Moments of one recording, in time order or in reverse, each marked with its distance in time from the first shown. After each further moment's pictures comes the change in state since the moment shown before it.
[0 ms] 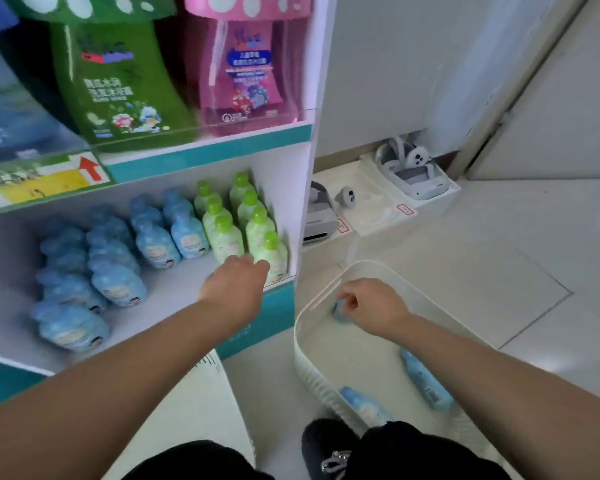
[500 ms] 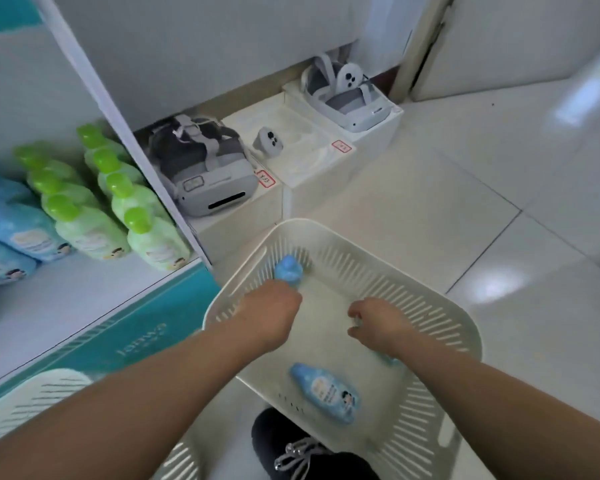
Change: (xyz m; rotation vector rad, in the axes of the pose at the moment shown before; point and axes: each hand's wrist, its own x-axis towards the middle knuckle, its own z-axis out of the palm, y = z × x) left_hand 0.069 0.154 0.114 0.094 -0.292 0.446; right_hand -0.024 0.161 0.091 0.026 -0.292 0.351
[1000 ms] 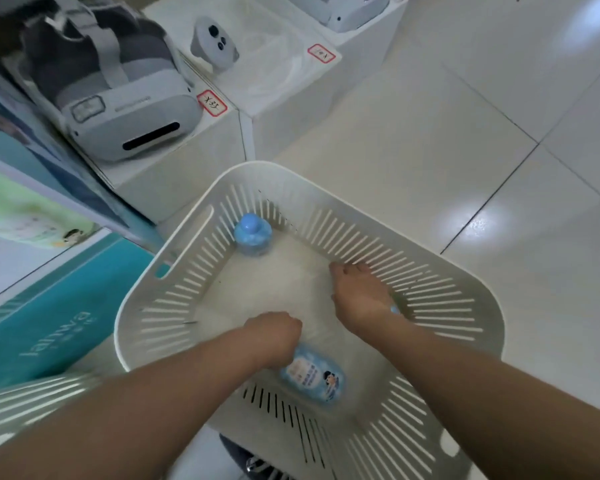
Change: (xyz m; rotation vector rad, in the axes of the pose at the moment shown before) left_hand 0.072 0.047 0.112 -0.093 -0.491 0.145; right_hand 0.056 0.020 0.053 -0.219 0.008 0.047
